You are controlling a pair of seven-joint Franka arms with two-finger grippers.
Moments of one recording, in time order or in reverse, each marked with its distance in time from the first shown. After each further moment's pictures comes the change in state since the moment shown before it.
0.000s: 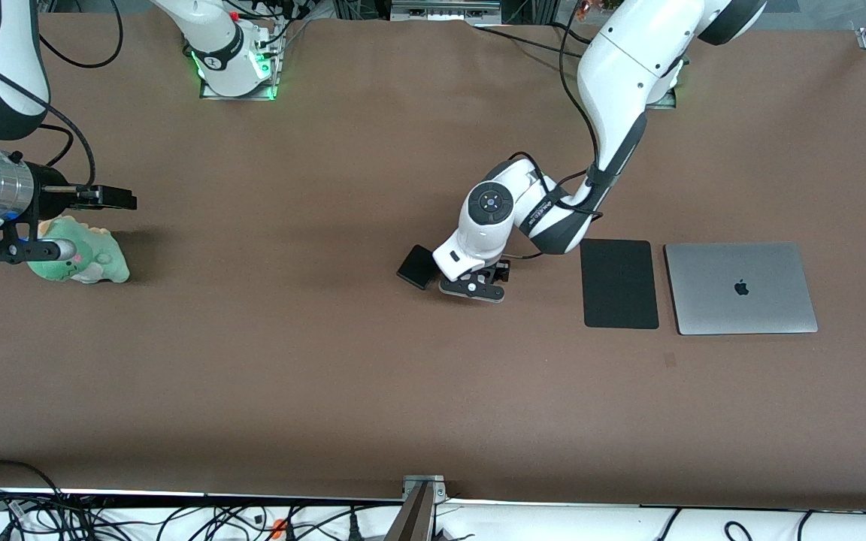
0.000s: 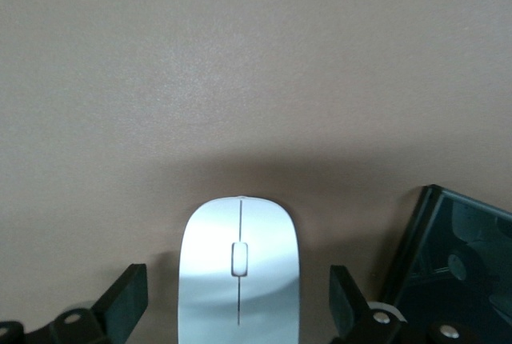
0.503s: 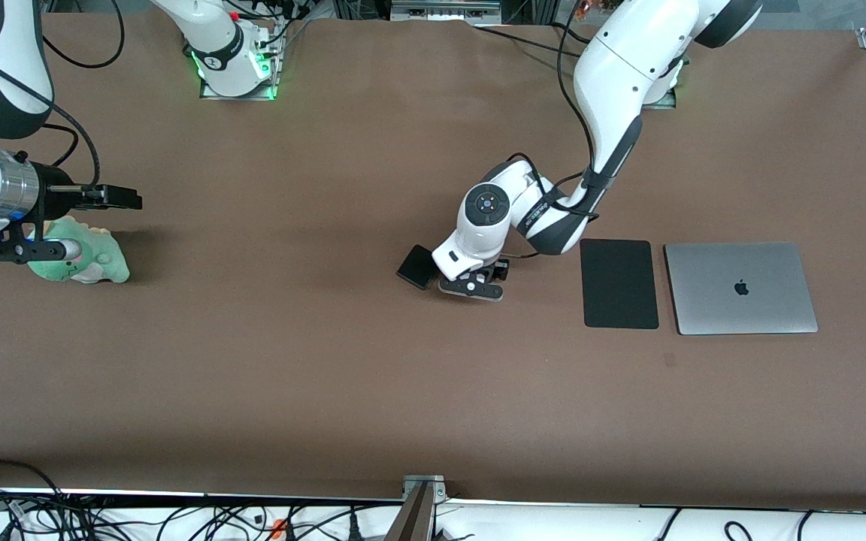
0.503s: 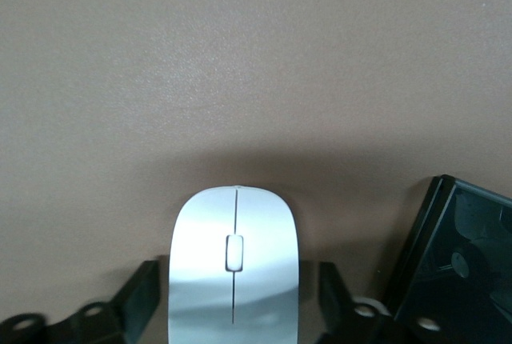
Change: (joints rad) left arm -0.011 0.008 0.002 -0.003 0.001 -0.001 -0.013; right arm 0.009 0.000 0.000 0.000 0.017 0.000 0.005
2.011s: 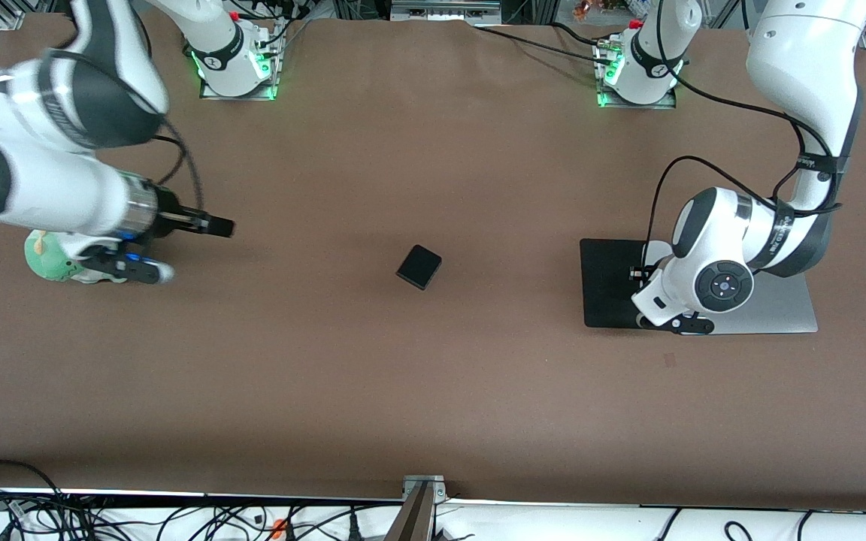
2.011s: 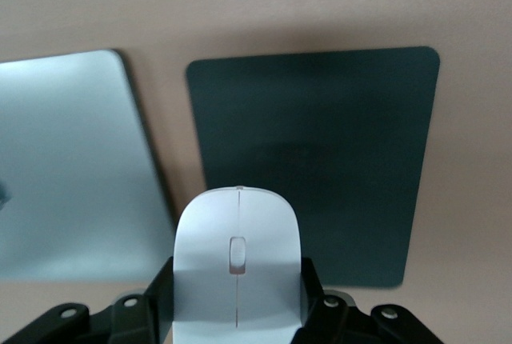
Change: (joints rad) left arm 0.497 -0.240 0.012 -0.121 -0.008 -0.482 0.427; right arm 0.242 0.090 0.010 -0.001 0.114 0.188 0.505
